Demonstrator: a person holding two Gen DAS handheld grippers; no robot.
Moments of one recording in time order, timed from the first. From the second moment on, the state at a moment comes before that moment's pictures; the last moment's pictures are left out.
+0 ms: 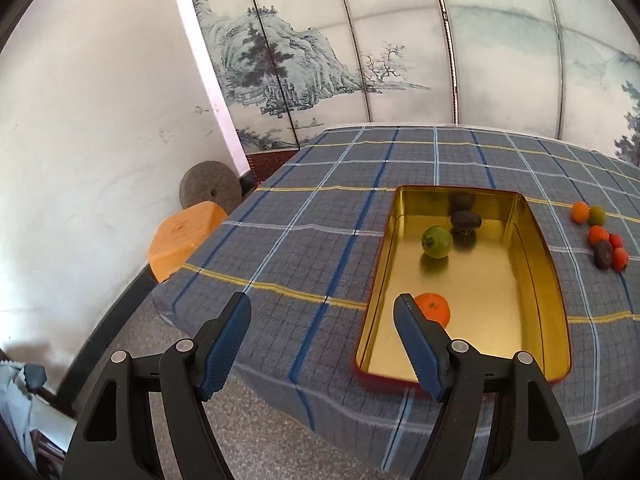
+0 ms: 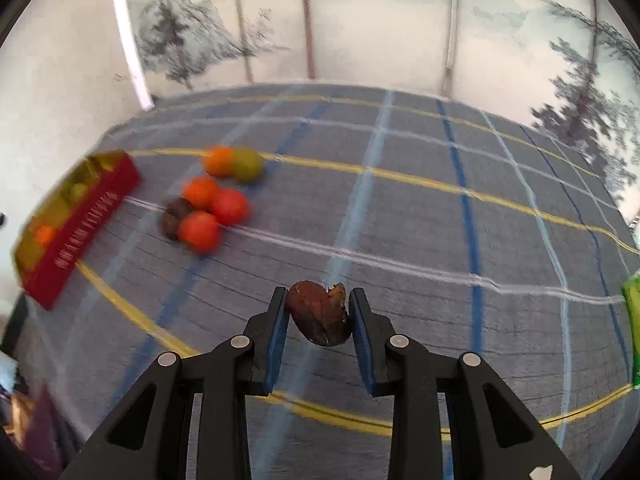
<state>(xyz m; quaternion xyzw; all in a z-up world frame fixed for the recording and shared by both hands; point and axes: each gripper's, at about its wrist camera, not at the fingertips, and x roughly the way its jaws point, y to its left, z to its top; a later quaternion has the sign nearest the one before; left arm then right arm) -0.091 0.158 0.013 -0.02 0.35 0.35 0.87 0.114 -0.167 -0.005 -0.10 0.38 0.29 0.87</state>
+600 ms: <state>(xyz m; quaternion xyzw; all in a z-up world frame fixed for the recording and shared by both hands) -0.110 0.146 0.025 -0.01 0.34 0.34 0.87 0.046 0.119 0.015 -0.18 0.38 0.53 0.74</state>
